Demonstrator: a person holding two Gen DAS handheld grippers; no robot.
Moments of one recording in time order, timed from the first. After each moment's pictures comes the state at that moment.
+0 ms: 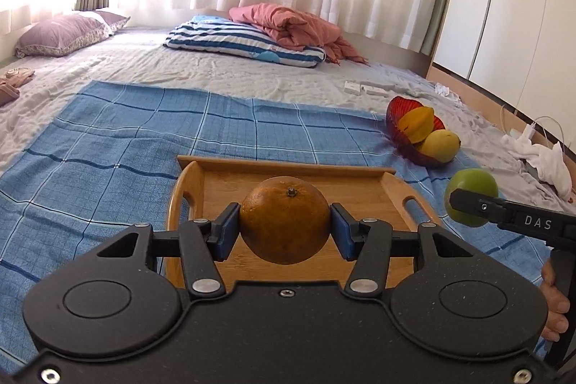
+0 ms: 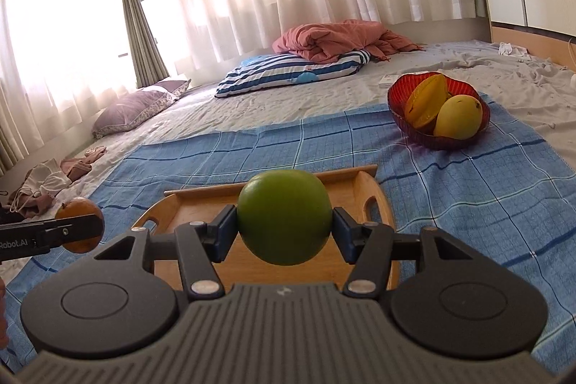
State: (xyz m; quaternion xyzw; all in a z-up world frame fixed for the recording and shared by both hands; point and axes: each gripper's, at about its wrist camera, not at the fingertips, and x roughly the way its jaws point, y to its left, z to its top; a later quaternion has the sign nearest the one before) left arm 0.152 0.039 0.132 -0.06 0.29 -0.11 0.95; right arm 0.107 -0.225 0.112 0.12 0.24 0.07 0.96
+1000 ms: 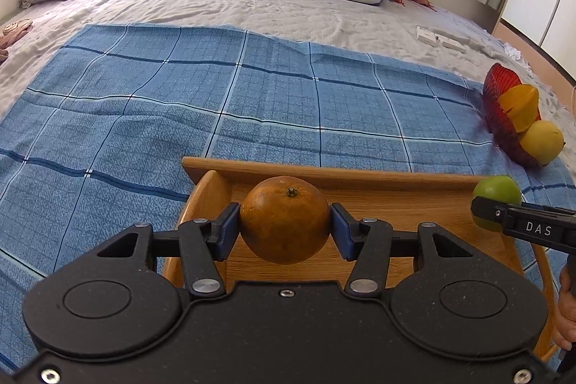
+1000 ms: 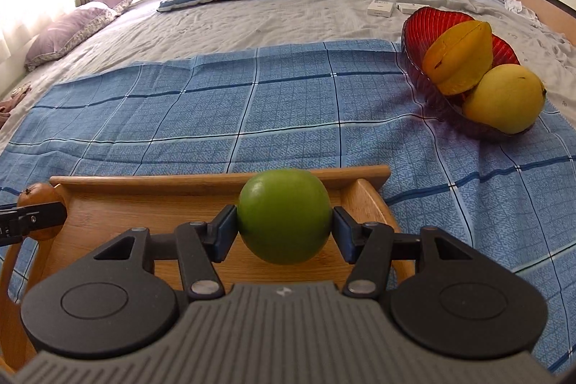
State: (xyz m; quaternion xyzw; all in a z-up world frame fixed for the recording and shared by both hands) left arm 0.357 0.040 0.052 -0.05 0.41 -0.04 0.91; right arm 0.316 -0.210 0.045 0.06 0.39 0.01 0.92
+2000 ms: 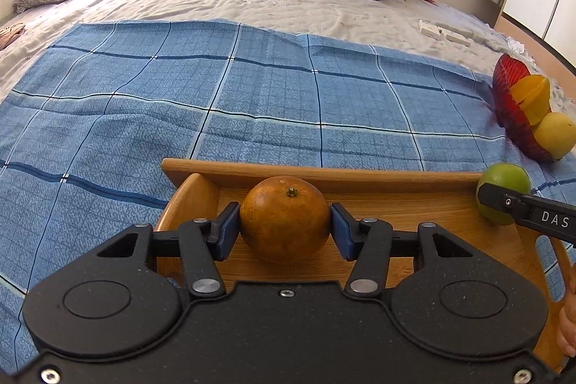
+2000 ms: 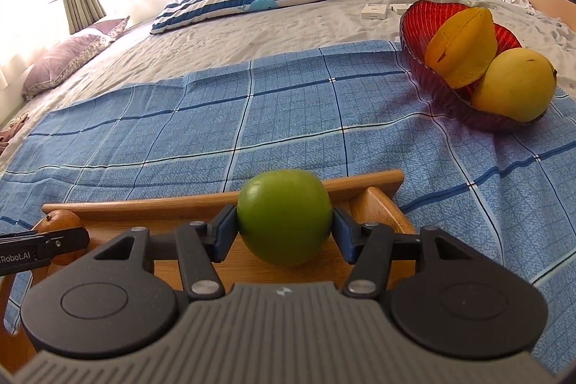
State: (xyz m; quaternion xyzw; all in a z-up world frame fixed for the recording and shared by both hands) left arm 0.377 0.028 0.027 -0.04 0.40 -0.04 0.91; right arm 0.327 -0.213 0.027 0.10 0.36 0.00 0.93
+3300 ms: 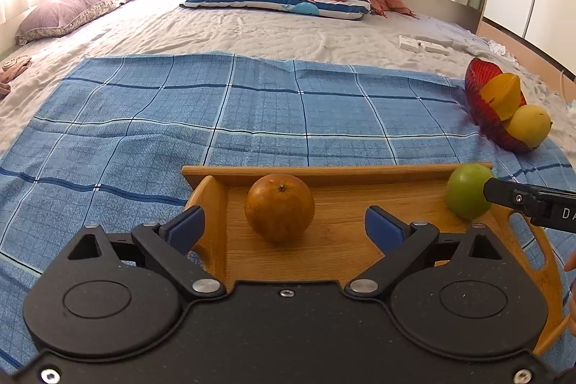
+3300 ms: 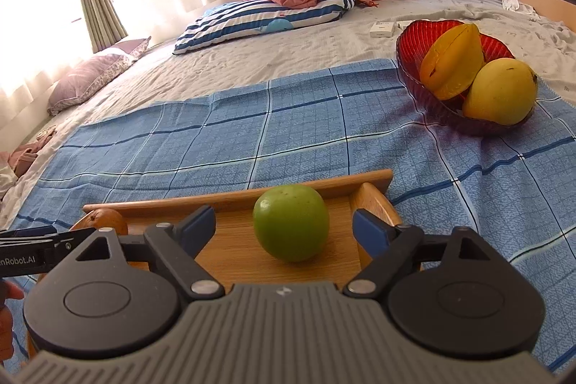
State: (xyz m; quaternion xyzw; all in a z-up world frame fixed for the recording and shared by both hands) left arm 0.316 0.028 0.061 -0.01 0.36 -0.06 0.93; right arm 0.277 -0.222 0.054 0.12 0.33 0.04 0.94
